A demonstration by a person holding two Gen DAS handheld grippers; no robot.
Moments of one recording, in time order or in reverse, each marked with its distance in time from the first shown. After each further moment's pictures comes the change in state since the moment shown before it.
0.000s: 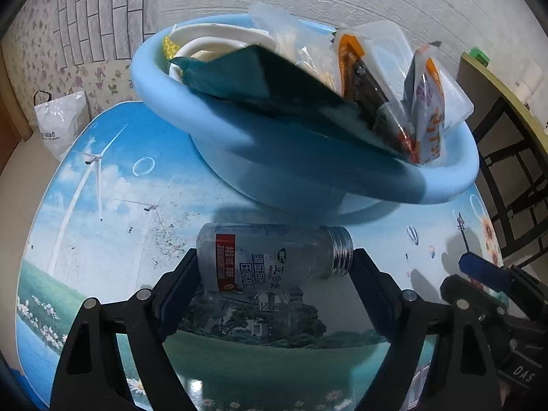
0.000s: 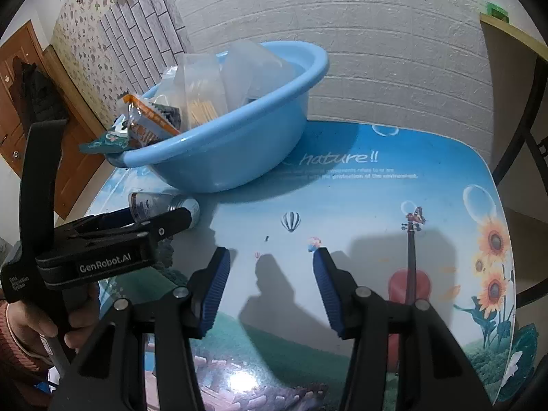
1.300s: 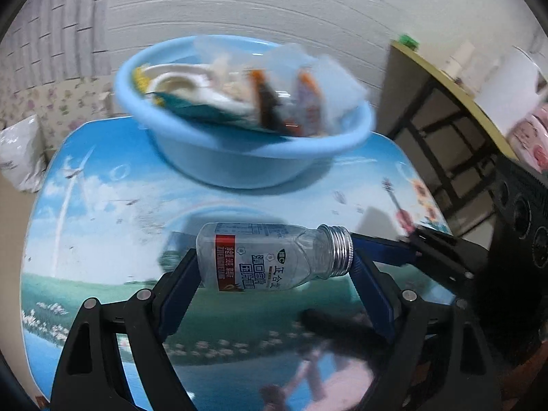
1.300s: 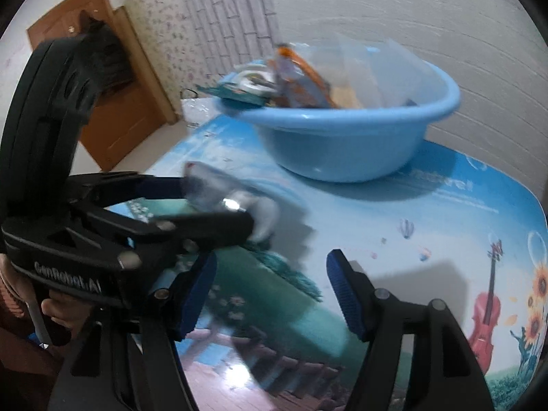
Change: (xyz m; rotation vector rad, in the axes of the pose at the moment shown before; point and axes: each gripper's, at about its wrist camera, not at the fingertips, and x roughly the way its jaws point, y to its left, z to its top) left arm -0.055 -0.007 -0.018 0.158 0.014 -0.255; right arm 0.003 0.076 -0.015 -0.257 -0.025 0.219
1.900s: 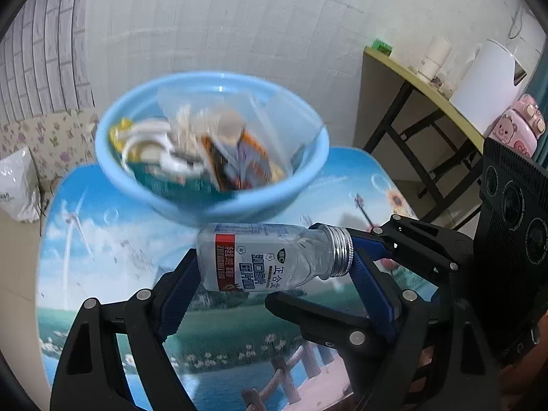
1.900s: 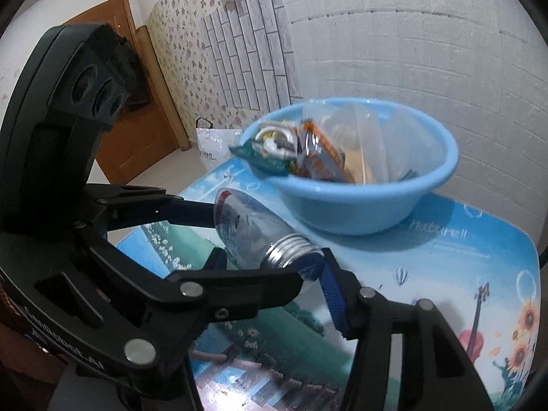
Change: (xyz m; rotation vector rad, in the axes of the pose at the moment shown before) left arm -0.029 -0.027 0.029 0.078 -0.056 -0.002; right arm -0.022 0.006 0.024 -0.055 -0.136 0.007
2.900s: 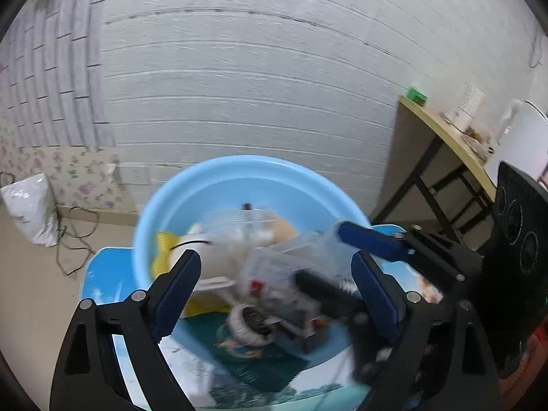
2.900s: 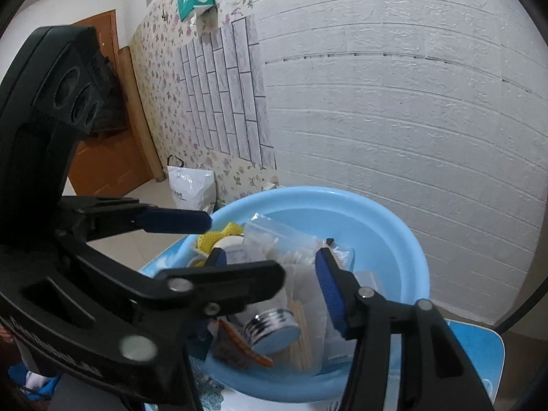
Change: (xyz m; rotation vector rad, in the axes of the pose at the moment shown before) left arm 0.005 0.047 0.101 -0.048 -0.107 0.088; right arm 0.030 -0.051 0.103 -0.015 -0.098 -0.127
